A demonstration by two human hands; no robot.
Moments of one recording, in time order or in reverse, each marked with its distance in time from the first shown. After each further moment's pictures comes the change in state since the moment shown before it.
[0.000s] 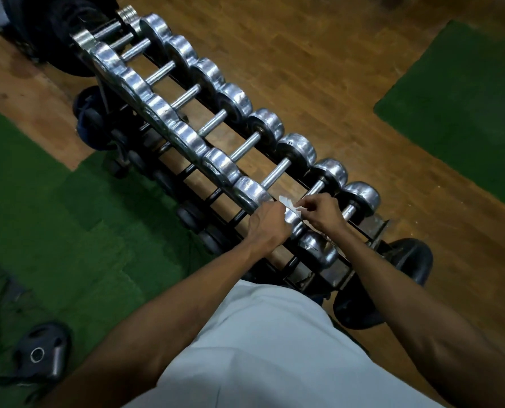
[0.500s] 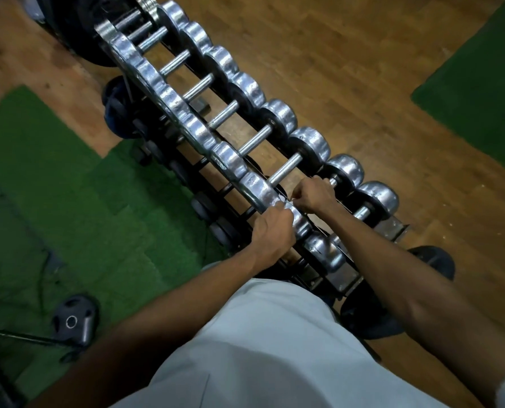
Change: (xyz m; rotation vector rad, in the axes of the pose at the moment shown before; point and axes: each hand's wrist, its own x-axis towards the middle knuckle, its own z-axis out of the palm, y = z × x) left_hand -0.003 0.014 0.014 0.233 -0.018 -0.009; right_hand 0.062 -0.031 0.013 -0.538 -0.178 -0.130
